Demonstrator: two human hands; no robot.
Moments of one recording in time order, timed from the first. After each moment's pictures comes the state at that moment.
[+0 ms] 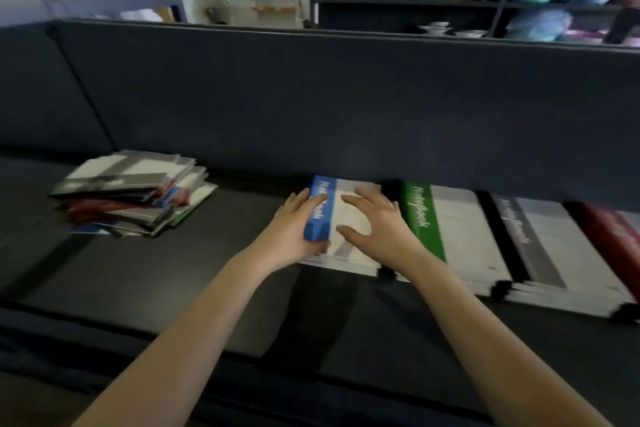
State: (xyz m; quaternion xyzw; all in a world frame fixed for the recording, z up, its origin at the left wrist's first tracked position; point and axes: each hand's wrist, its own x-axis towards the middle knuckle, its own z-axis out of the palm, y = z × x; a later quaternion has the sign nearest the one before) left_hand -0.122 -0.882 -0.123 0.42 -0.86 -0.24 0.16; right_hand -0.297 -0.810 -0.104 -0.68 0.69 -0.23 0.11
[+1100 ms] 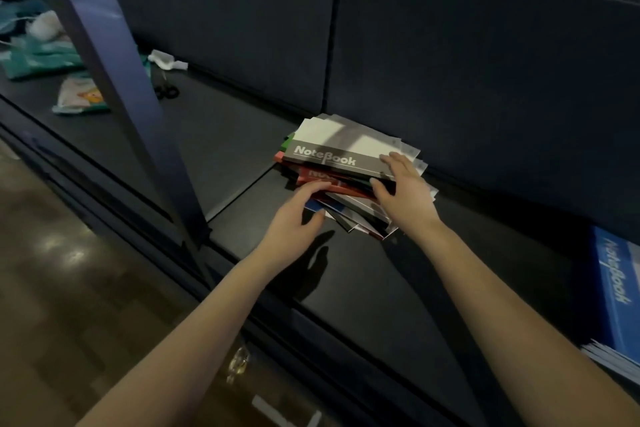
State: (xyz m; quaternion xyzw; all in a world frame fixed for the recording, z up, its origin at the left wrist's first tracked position) left_hand 0.229 -0.984 -0.168 0.51 -0.68 -0.32 0.42; right_hand 0.029 -1.040 -0.139 -0.72 0.63 -0.25 0.14
